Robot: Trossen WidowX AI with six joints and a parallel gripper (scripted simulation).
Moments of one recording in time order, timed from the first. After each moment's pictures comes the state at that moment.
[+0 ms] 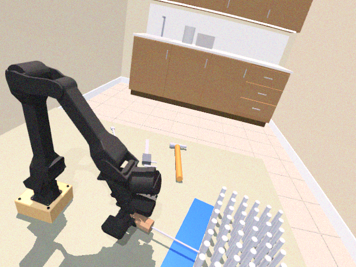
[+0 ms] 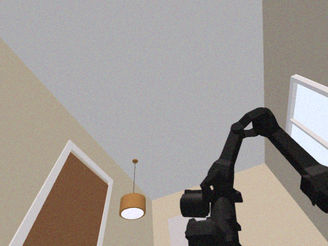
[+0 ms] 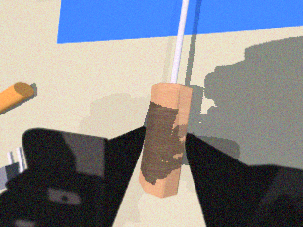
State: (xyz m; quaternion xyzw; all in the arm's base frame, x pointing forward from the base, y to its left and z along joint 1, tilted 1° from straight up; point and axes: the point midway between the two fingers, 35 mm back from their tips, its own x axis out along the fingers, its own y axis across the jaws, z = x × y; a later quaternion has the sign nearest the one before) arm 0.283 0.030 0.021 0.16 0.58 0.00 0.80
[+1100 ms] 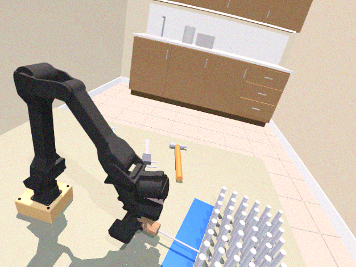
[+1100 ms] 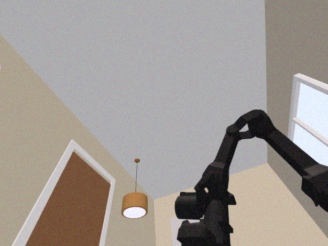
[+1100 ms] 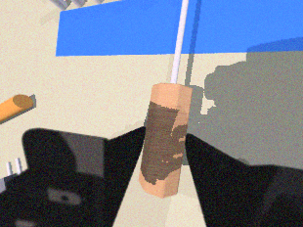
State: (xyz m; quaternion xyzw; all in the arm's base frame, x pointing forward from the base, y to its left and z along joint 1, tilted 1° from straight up) arm 0.305 0.026 0.022 0.16 0.58 0.00 0.80
